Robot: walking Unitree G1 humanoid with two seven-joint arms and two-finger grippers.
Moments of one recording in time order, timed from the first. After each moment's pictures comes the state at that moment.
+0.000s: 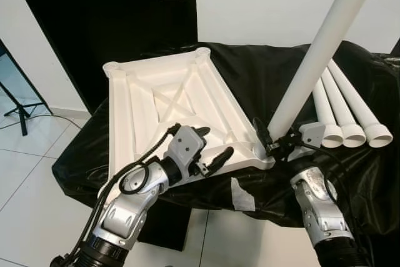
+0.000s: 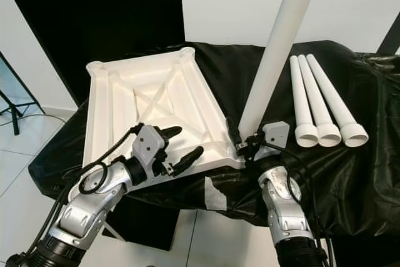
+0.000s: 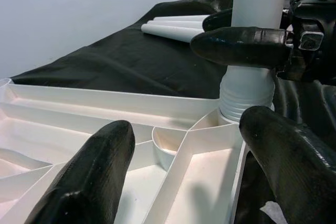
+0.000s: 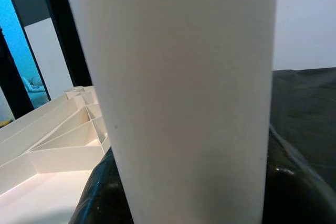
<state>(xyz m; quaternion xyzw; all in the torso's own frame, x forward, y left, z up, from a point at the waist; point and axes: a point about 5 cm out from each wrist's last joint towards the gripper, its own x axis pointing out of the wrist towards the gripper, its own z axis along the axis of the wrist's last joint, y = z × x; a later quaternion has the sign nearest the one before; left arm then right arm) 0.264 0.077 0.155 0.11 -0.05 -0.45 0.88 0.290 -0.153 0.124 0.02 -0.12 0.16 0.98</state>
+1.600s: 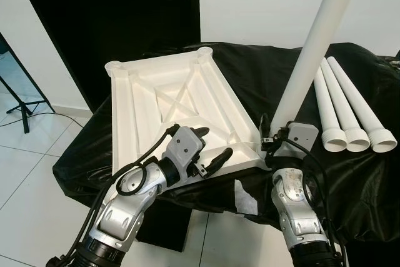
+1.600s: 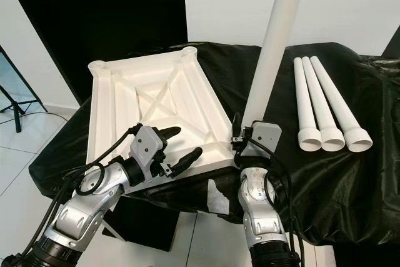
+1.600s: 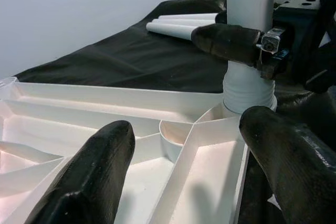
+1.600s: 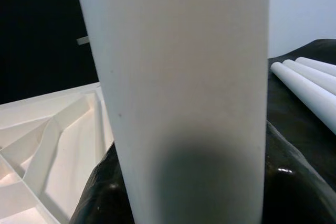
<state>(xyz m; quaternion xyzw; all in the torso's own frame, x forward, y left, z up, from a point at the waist) 0.260 0.079 0.156 0.12 -0.04 -0.46 0.88 0.287 -0.138 0.129 0.02 -0.12 -0.08 0.99</state>
